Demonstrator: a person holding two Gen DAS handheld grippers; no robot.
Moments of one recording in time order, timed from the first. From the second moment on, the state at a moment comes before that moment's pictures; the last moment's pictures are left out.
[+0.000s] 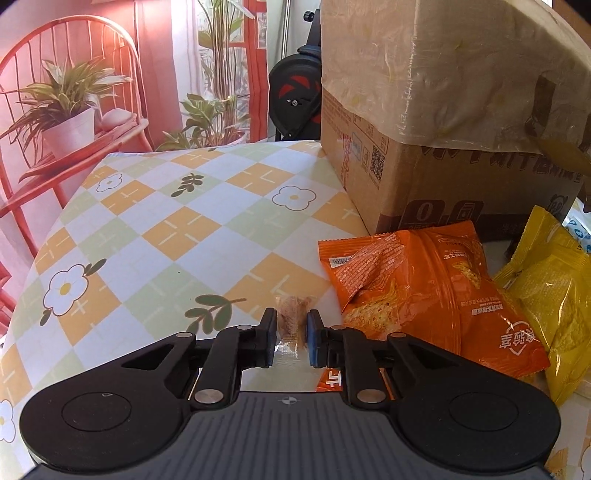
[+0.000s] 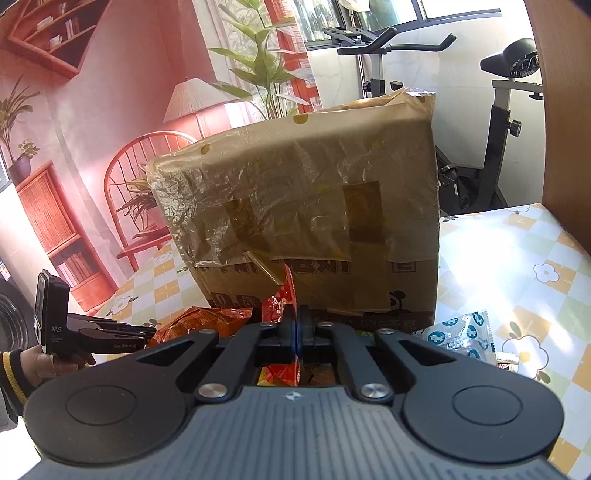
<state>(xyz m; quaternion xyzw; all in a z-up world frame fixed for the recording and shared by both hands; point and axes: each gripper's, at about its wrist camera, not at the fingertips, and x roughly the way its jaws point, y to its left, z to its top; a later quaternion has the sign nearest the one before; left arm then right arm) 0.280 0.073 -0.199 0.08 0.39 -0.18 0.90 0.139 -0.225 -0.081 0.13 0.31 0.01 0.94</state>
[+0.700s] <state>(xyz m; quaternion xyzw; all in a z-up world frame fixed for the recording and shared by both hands) 0.230 0.024 -0.041 0.04 0.21 -0.21 0.96 0.144 -0.249 -0.009 0.15 0.21 0.04 0.97</state>
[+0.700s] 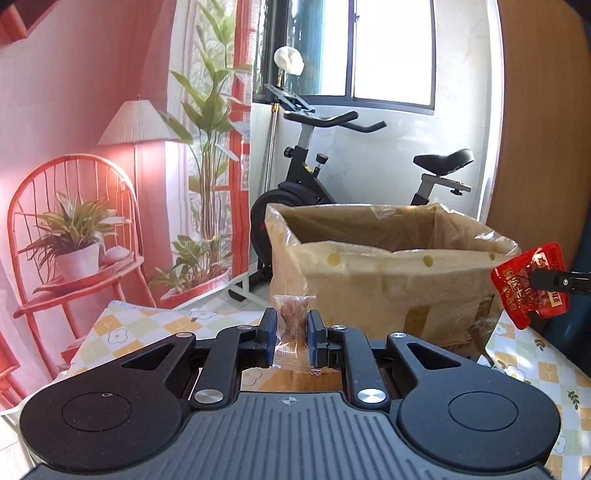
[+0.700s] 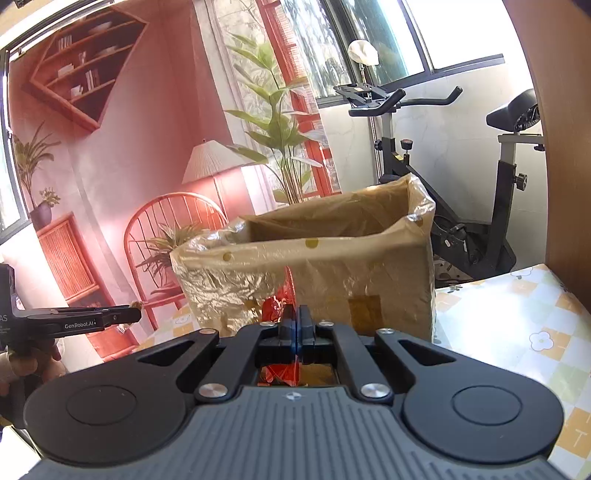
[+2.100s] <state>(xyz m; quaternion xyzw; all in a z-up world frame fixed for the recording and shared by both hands) 0.287 -0.053 0.004 0.02 0.25 -0.12 0.96 0.234 -0.275 0.016 0.07 0.26 0.00 0.96</state>
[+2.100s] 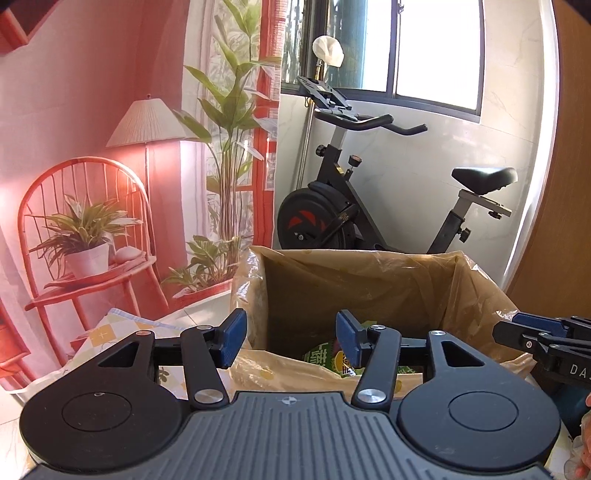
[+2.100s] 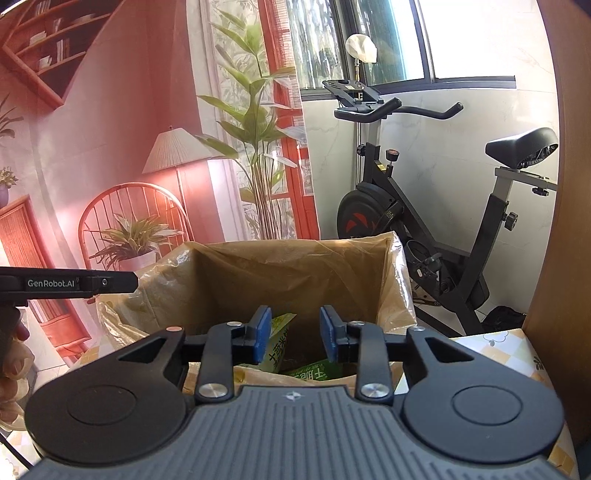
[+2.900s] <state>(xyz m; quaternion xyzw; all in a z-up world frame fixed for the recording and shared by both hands) 0.147 0.066 -0.027 -0.02 0.29 -0.02 0.96 0.140 -0.244 -0.009 0.07 0.21 0.06 0.97</state>
